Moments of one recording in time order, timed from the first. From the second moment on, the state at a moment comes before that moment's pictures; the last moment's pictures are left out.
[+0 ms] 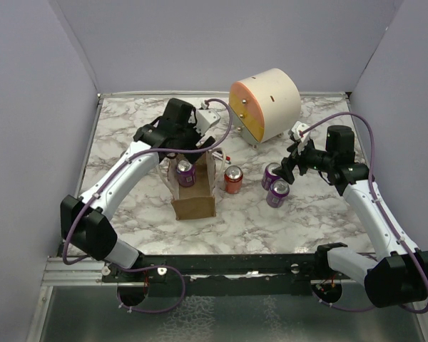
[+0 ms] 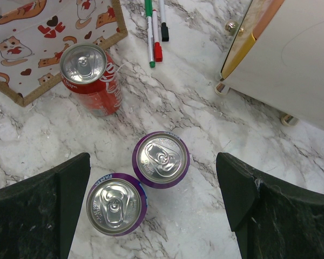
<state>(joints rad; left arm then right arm) -0.51 1.50 1.41 -0.70 0.03 0.38 0.12 1.09 0.90 -0.41 -0.69 -0.51</state>
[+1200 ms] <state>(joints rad) 0.17 1.37 1.30 -0.71 0.24 0.24 0.12 1.09 0.90 -0.40 -0.69 -0.51</state>
